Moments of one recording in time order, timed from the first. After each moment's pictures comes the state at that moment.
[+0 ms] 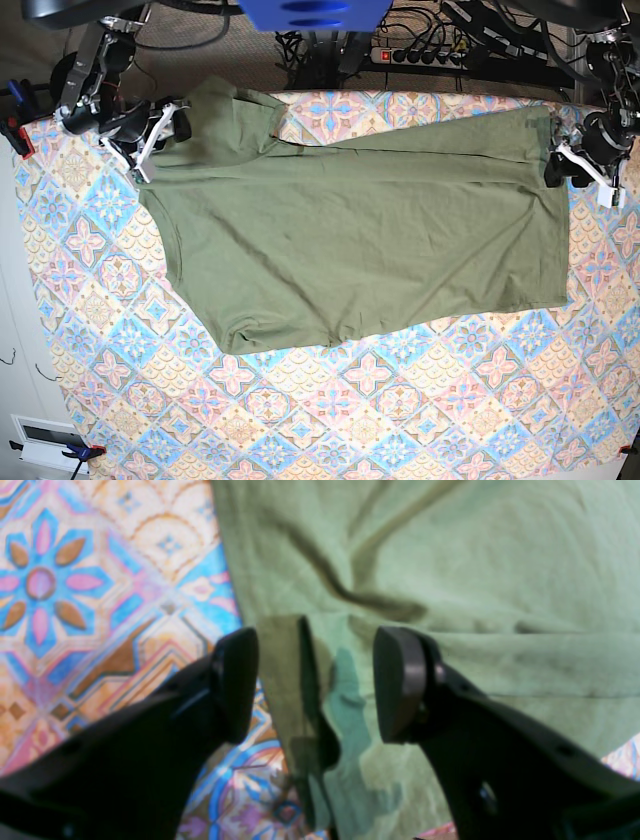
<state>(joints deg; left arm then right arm) 20.2 -29.8 -33.2 84.0 -43.5 -33.3 47.5 -19.2 10.8 25.2 97.9 32.5 40.9 -73.7</state>
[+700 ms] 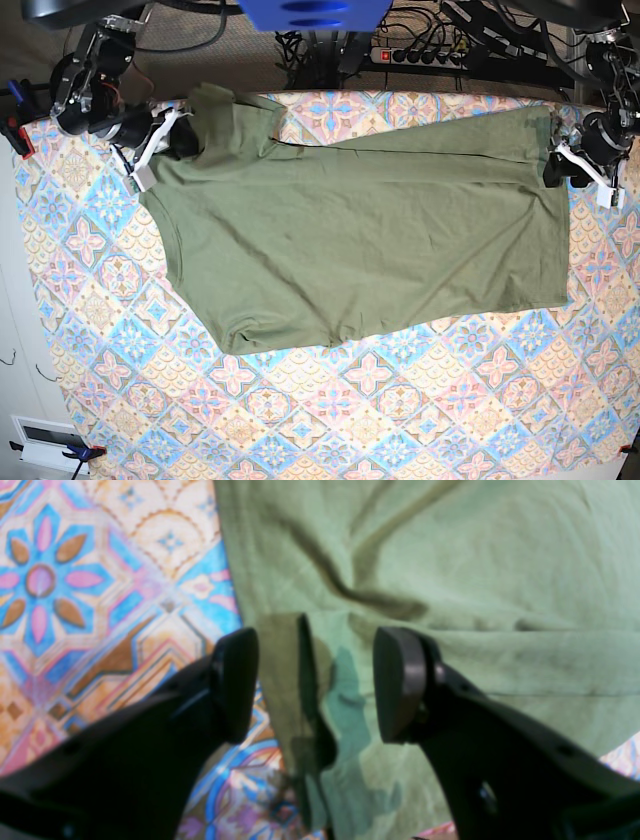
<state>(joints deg) 20.2 -29.6 -33.2 84.0 -43.5 -33.4 47.6 -17.9 10.4 27.8 101.7 48.0 40.9 -76.9</state>
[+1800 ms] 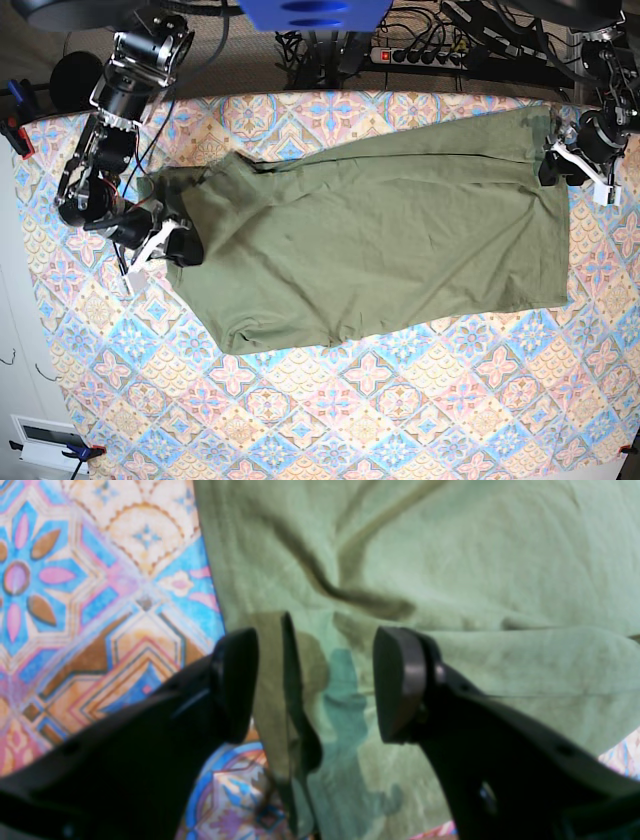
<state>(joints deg) 20.1 -28.5 -33.2 84.0 -43.6 -33.5 47.5 9.4 9.4 27.3 80.3 47.1 40.9 -72.3</state>
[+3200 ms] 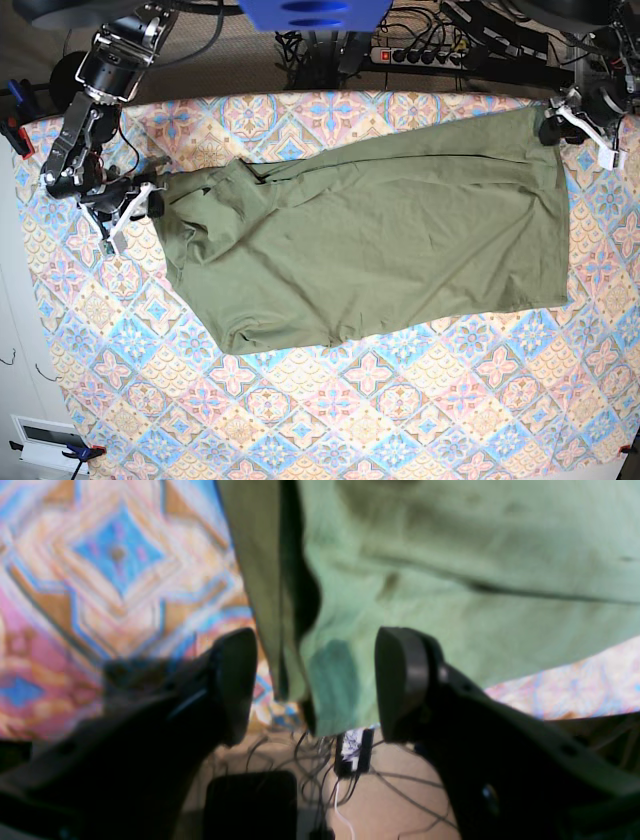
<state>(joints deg) 29.8 -26.7 -38.7 87.9 -50.4 -33.5 56.5 1.7 13.4 28.9 82.4 24.7 40.9 -67.4</state>
